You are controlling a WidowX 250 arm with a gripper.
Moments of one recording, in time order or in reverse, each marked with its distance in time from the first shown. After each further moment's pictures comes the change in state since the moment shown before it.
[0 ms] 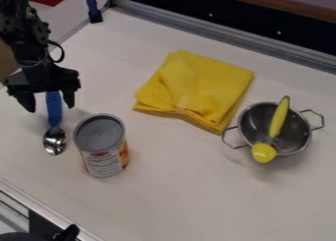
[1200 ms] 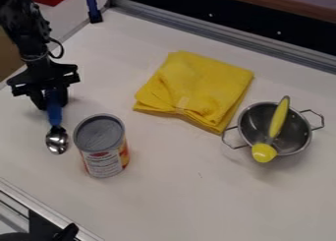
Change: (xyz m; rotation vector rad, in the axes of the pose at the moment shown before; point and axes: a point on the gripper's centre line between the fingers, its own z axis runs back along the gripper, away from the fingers) arm 0.015 0.017 -0.034 0.027 0.111 0.177
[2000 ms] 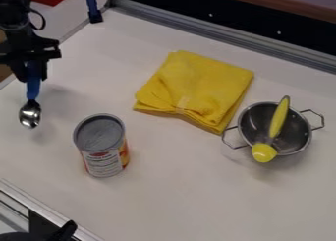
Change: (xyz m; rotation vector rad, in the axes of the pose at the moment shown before) arm 0.048 0.003 0.037 0.023 -0.032 -0.151
